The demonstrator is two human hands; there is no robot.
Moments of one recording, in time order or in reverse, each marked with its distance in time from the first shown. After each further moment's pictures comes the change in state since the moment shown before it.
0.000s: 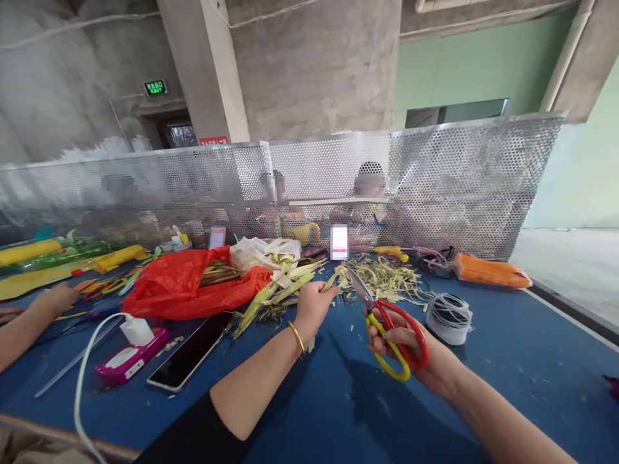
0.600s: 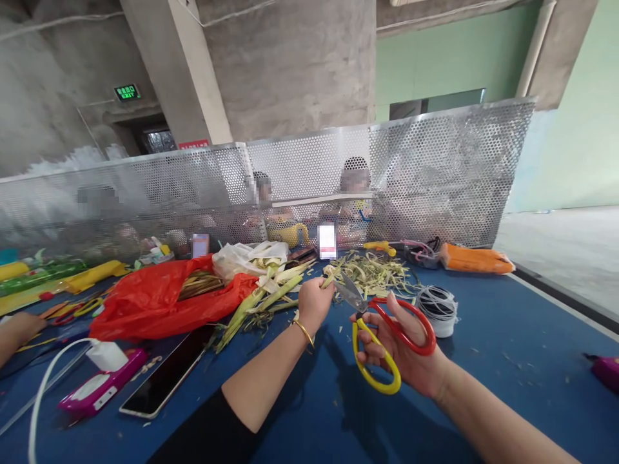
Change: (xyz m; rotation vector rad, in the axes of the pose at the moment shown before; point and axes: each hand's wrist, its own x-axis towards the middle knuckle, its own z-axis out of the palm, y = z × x) left_hand 0.018 -0.002 0.034 0.312 0.010 0.156; right_hand 0.000 0.002 -0.002 0.430 -0.167 0.121
